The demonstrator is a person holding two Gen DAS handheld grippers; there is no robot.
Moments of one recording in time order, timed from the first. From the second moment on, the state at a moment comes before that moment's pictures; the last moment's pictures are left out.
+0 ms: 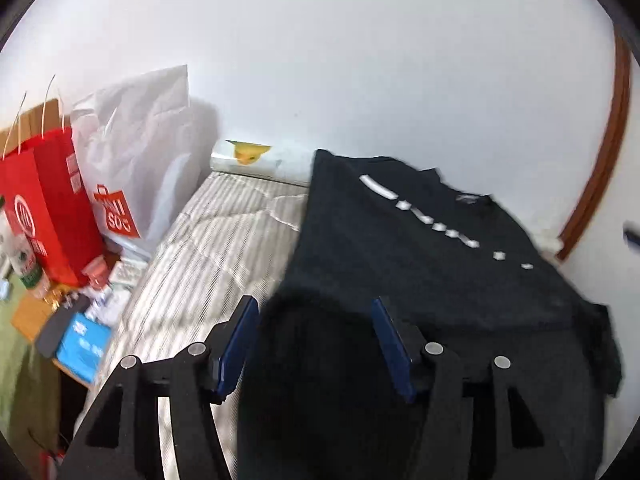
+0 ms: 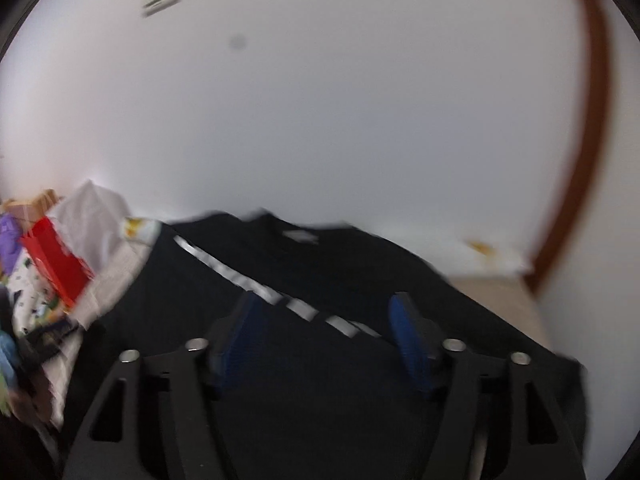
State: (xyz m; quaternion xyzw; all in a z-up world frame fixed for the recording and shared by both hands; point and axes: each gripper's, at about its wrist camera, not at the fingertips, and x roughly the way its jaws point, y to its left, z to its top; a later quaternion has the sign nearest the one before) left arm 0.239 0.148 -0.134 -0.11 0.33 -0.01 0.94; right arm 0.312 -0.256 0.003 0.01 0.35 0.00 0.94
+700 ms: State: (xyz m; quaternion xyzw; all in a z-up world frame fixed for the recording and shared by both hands) left arm 0.130 0.090 -0.088 -0.05 0.33 -0.01 0.94; right arm 0.084 -0.442 -0.071 0.11 0.37 -0.14 0.91
